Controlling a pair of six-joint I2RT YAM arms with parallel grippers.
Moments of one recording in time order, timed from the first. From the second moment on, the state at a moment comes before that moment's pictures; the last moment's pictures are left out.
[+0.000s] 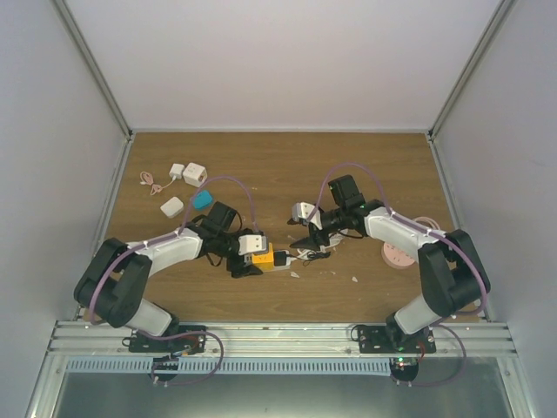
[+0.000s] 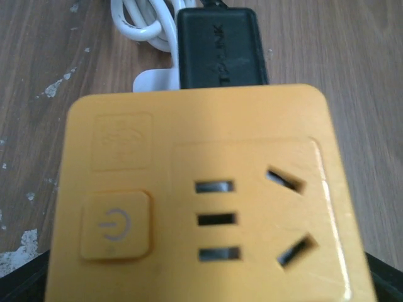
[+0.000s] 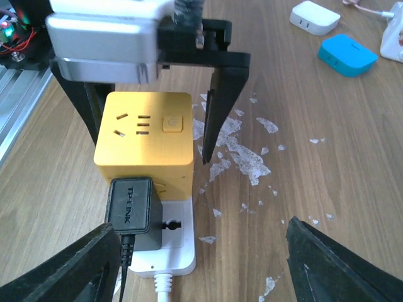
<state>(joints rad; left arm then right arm) -0.50 1.49 0.70 -0.32 0.63 0.84 0.46 1.55 0.93 -0.34 -0.90 -0.91</state>
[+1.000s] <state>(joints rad) -0.50 1.36 0.62 -0.21 0.68 0.74 0.61 1.66 0.86 -0.20 -0.86 -0.85</state>
